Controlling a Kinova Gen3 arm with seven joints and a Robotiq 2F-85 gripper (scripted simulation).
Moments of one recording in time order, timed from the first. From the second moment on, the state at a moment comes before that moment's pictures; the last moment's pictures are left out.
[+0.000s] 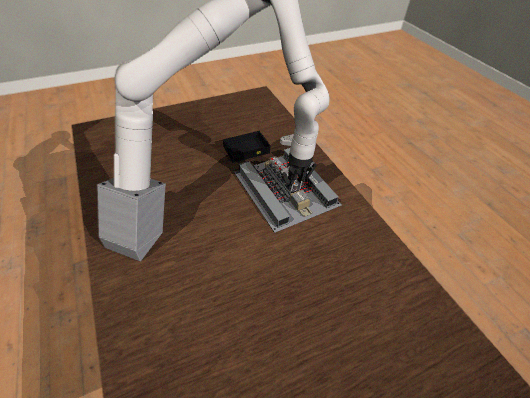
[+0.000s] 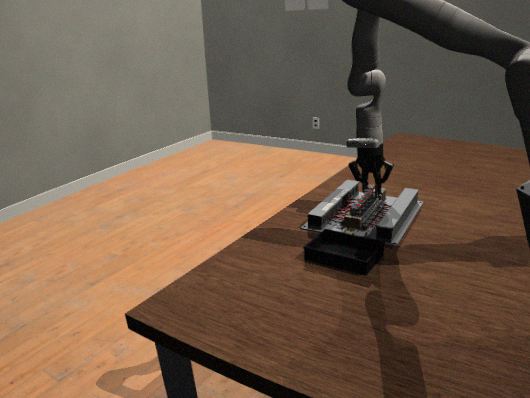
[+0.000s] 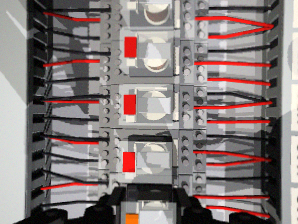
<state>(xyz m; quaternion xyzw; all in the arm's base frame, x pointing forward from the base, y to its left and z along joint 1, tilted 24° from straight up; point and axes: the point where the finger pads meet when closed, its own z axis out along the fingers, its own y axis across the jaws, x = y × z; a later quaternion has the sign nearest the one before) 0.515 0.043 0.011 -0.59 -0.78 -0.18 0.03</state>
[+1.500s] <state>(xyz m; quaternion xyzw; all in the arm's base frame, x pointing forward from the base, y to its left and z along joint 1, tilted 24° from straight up) 0.515 0.043 0.012 -0.59 -0.78 -0.18 0.04</state>
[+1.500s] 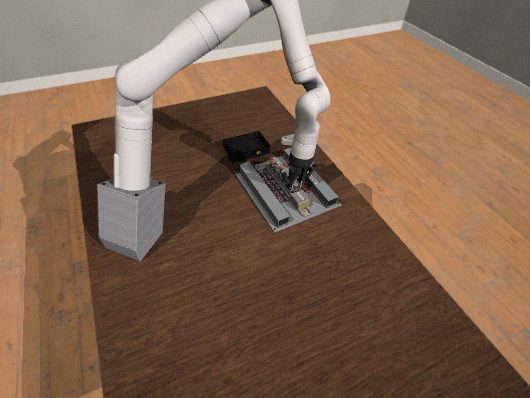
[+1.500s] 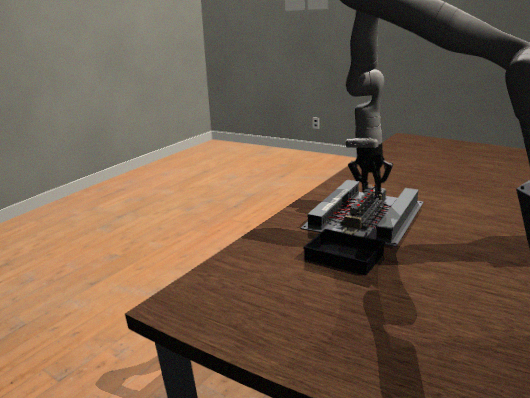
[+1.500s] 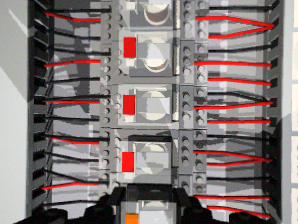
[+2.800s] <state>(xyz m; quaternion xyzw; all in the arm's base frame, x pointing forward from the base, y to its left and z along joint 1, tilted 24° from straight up) 0.514 0.042 0.011 -0.60 -0.78 -0.20 0.02</state>
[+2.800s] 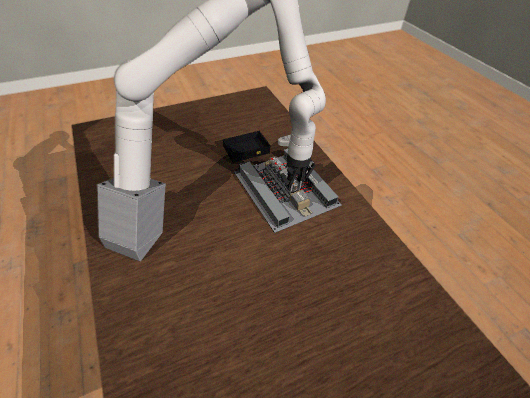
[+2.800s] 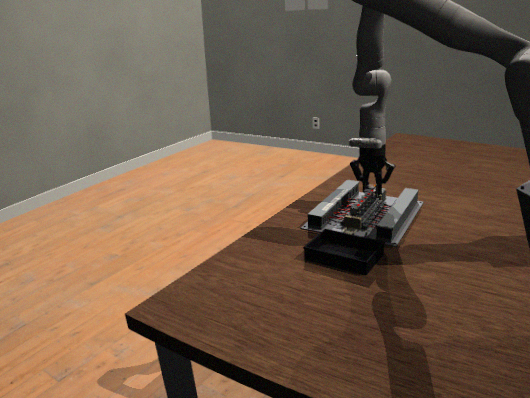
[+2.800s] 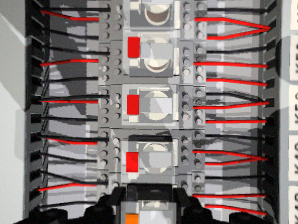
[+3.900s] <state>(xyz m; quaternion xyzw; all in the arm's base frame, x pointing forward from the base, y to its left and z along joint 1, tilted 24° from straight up) 0.513 0.042 0.011 -0.60 -0.77 -0.22 0.00</state>
